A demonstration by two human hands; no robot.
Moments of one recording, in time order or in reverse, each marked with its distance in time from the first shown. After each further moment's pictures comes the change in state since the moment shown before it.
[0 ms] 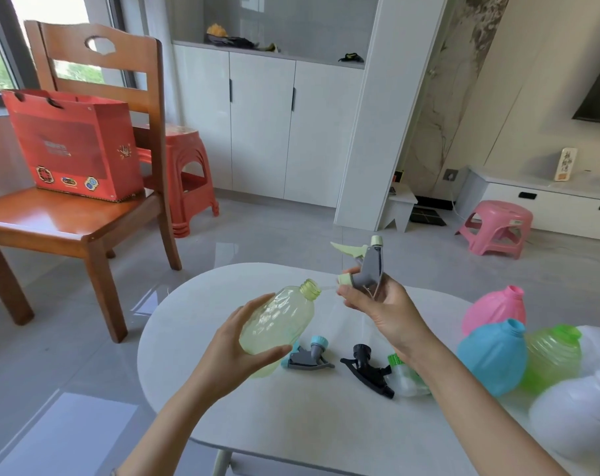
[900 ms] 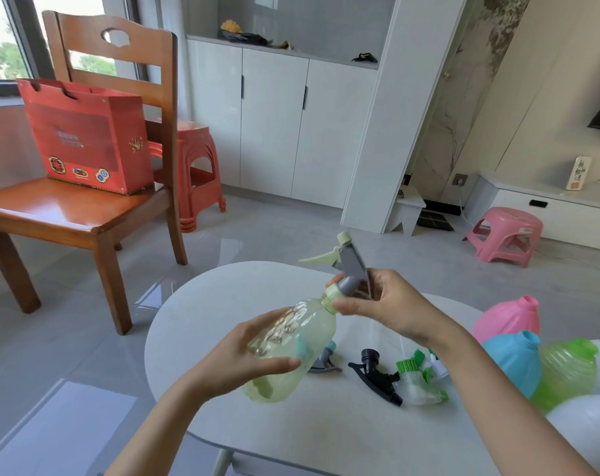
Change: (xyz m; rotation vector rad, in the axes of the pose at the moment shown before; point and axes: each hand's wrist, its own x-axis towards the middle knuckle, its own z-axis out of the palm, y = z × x) left_hand -0.002 0.018 -0.019 -0.260 -0.286 -0.093; right_hand 0.015 -0.025 0.003 -0.234 -0.396 0.032
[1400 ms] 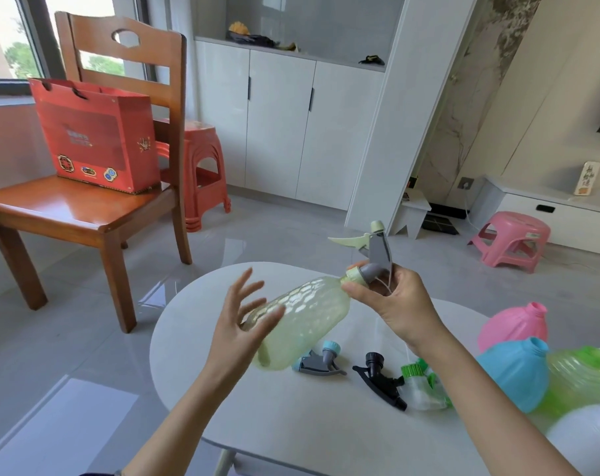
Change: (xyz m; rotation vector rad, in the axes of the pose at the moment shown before) left_hand 0.009 0.002 0.007 -0.235 0.487 0.029; right_hand 0.006 0.012 0.008 0.101 0.346 -0.162
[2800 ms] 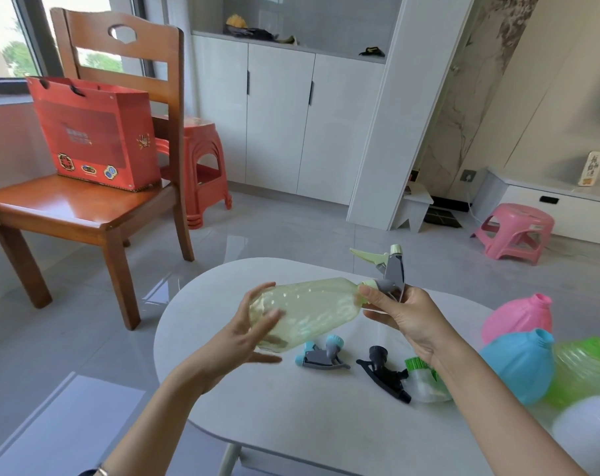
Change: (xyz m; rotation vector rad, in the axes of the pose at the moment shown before) left_hand 0.005 -0.005 -0.020 -0.068 -0.415 -0.275; right_hand -0.011 0.018 -0.011 0.178 0.115 0.356
